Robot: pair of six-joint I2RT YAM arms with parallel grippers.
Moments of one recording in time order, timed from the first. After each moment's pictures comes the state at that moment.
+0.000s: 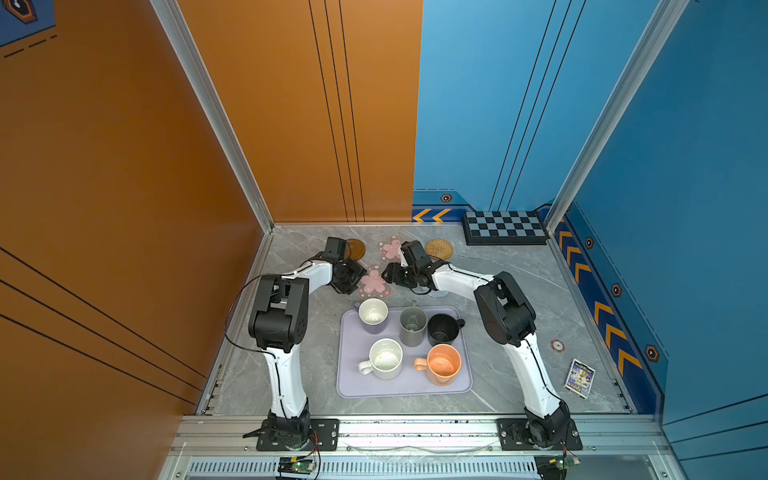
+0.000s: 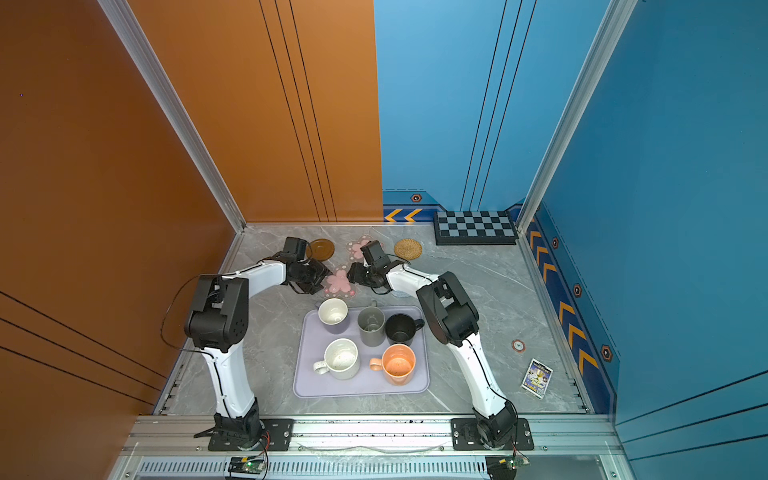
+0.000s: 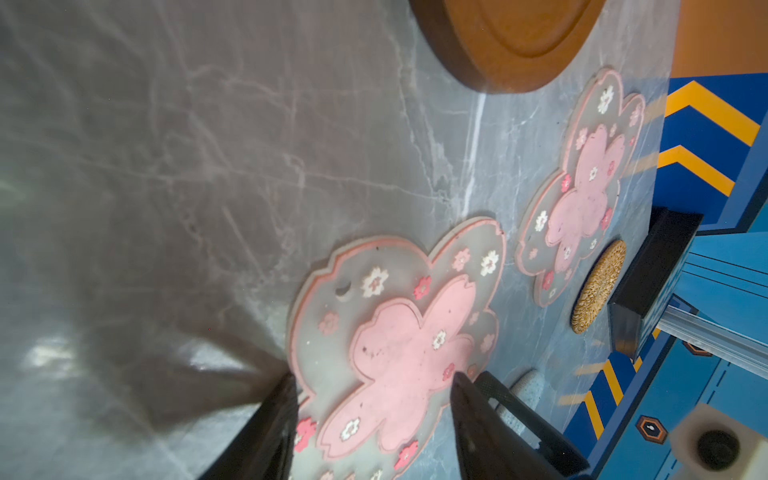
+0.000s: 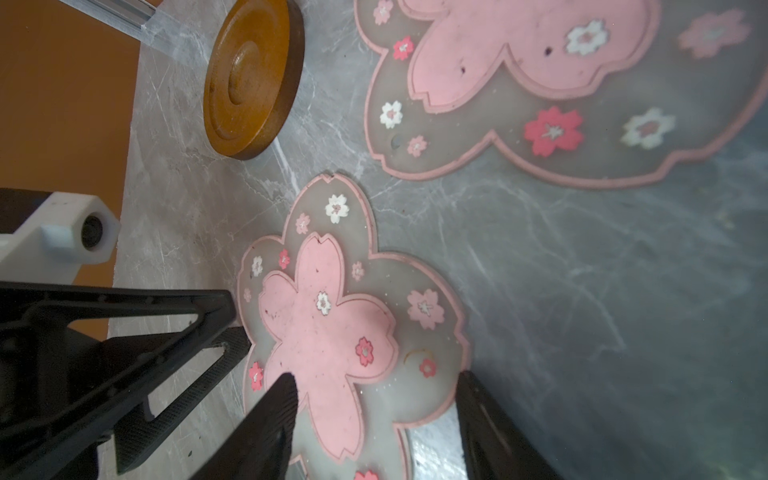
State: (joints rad) left arm -0.14 2.02 1.33 -0.35 0.34 -1.03; right arm 0.62 2.33 1.72 -0.17 -0.24 0.72
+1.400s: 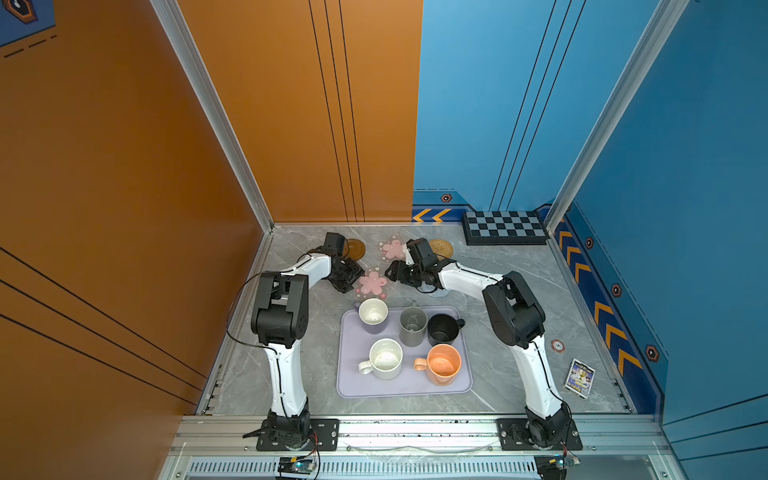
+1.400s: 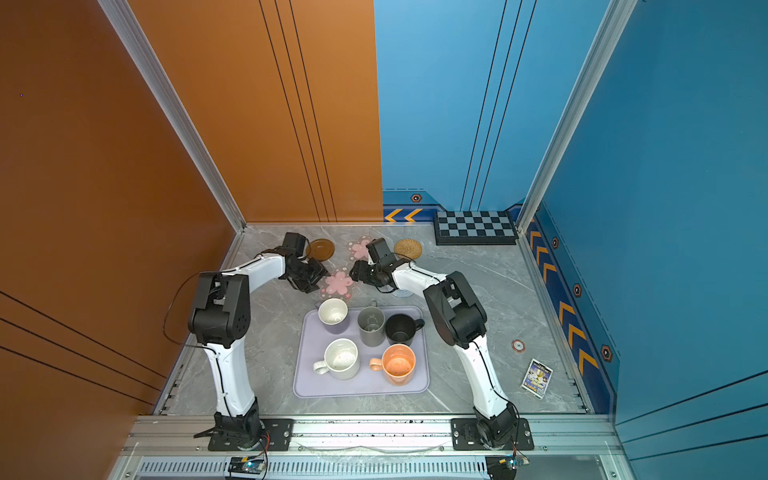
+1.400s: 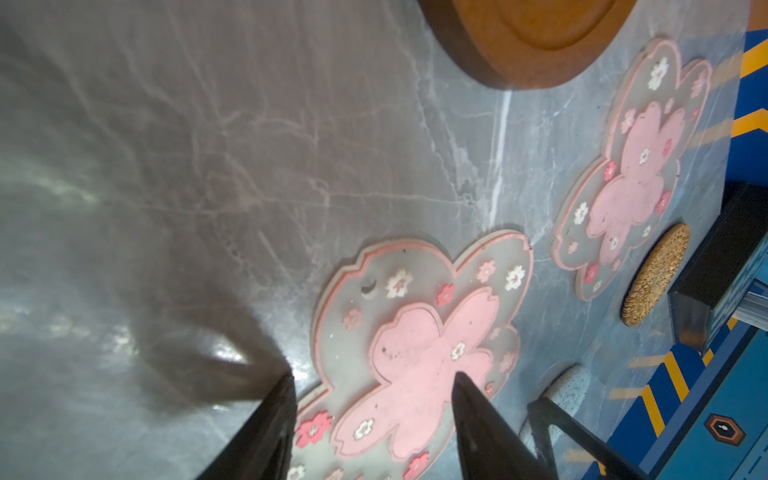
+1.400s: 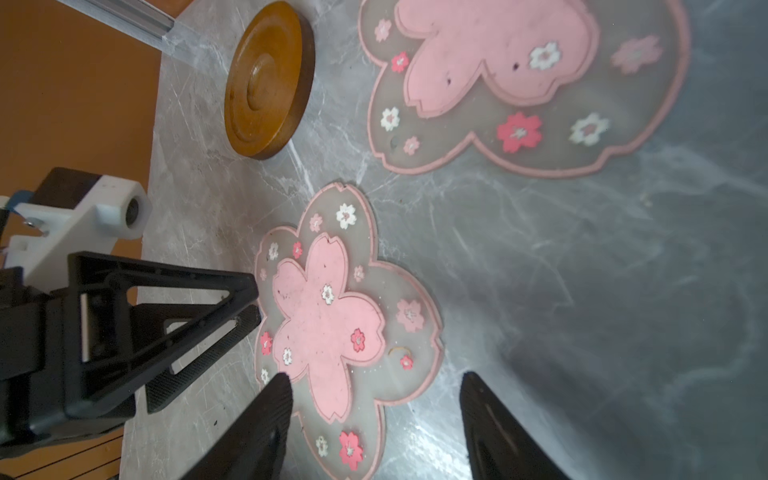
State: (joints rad) left arm -0.13 2.06 1.44 -0.53 0.31 -0.89; right arm 0.58 2.25 1.65 -0.17 -0.28 0.71
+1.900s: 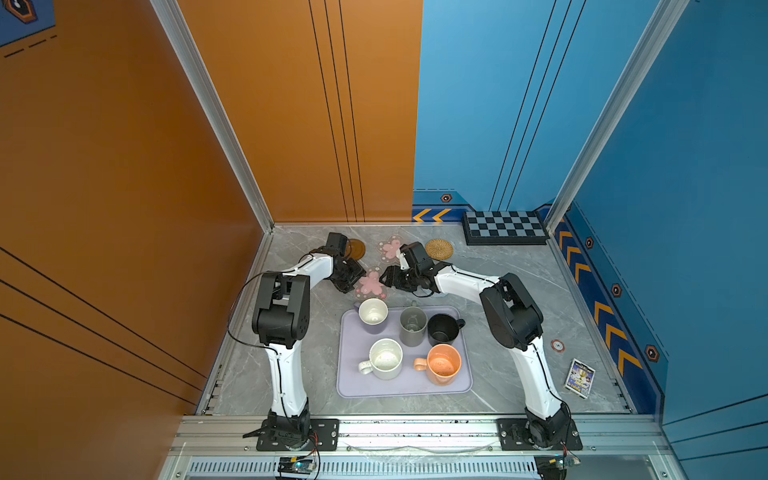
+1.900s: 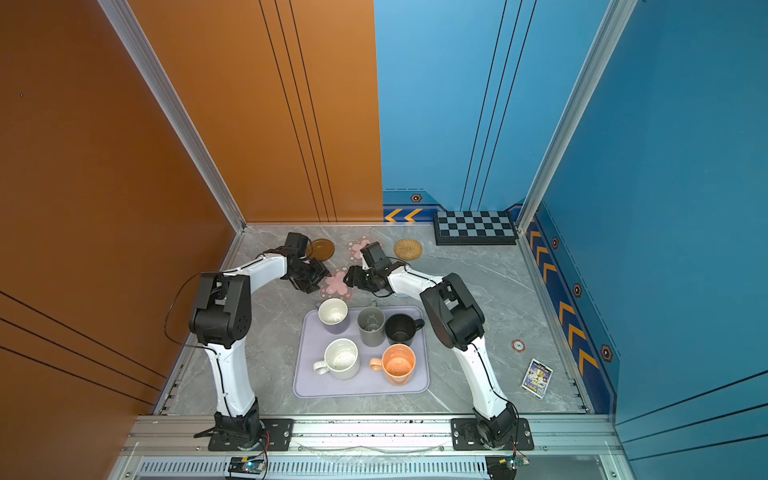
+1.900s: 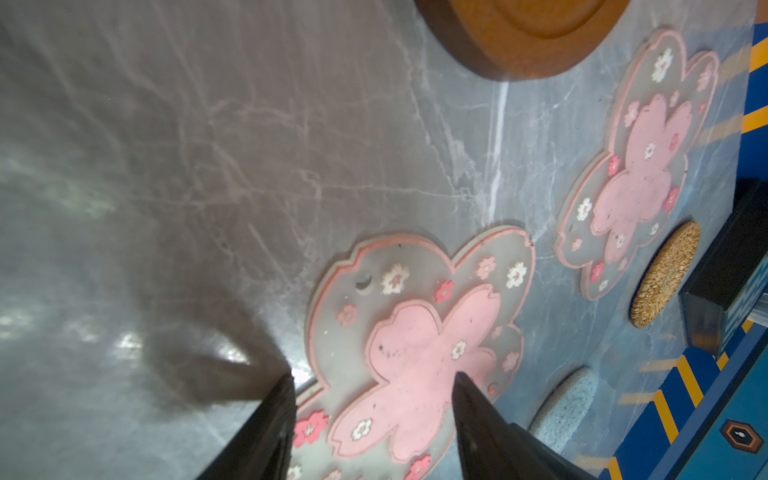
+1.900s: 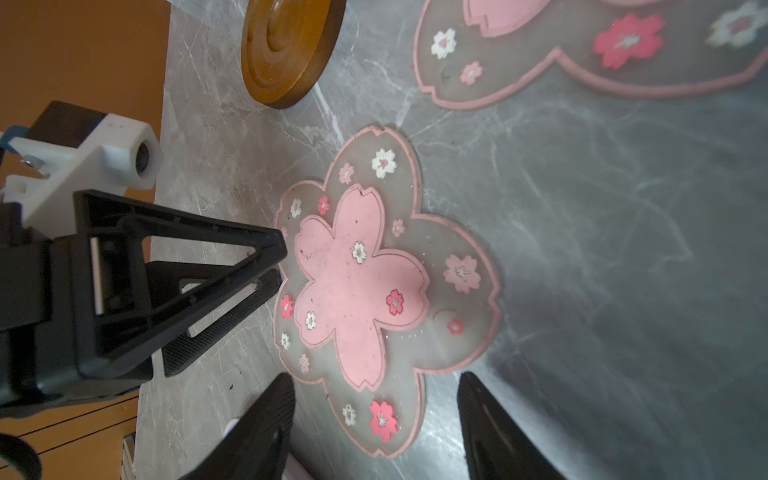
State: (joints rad) left arm -0.15 2.06 1.44 -0.53 0.29 -0.90; right arm 0.63 2.25 1.64 -0.18 -0.32 0.71
